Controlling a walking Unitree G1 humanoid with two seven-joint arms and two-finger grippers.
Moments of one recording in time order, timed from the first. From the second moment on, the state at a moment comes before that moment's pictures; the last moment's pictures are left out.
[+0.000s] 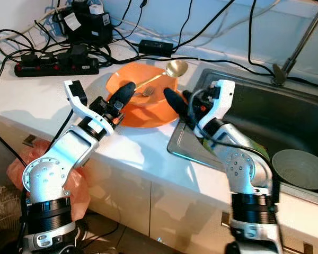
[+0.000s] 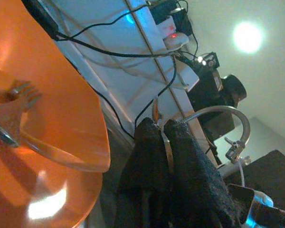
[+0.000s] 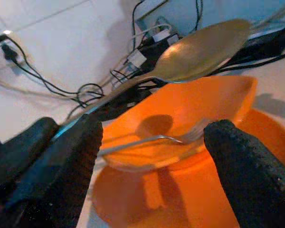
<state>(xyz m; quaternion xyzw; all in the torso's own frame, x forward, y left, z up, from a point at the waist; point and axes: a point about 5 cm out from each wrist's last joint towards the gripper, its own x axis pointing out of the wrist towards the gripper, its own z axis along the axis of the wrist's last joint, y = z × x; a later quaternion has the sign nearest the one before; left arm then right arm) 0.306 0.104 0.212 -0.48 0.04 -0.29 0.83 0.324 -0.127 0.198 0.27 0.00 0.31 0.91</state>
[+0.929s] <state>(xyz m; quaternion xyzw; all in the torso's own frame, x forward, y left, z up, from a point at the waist) 0.302 0.087 0.209 -0.48 0.05 -0.35 0.80 0.340 -0.115 0.220 0.44 0.00 0.30 0.85</state>
